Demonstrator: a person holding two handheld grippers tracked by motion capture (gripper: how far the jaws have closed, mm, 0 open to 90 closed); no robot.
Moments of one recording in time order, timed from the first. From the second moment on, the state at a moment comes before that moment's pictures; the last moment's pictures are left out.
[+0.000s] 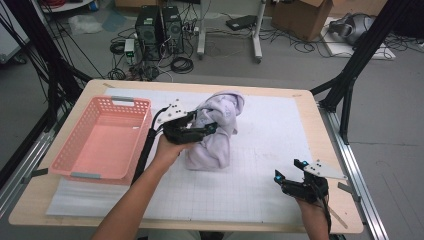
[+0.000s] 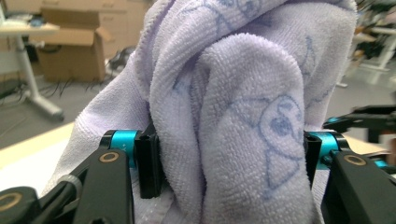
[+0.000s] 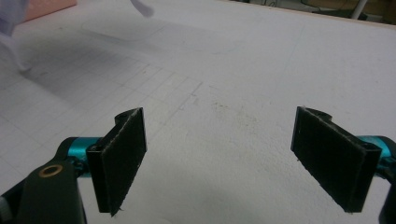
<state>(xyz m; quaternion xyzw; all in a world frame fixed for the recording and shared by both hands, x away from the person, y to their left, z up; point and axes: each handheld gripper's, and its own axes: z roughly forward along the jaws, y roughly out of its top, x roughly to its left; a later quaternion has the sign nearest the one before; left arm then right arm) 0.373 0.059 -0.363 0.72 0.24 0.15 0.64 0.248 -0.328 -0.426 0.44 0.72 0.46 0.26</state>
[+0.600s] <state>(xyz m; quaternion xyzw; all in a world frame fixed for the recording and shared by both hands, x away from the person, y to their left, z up) 0.380 0.067 -0.363 0.72 0.32 0.18 0.59 0.248 -0.329 -0.427 0.44 0.73 0.46 0.26</state>
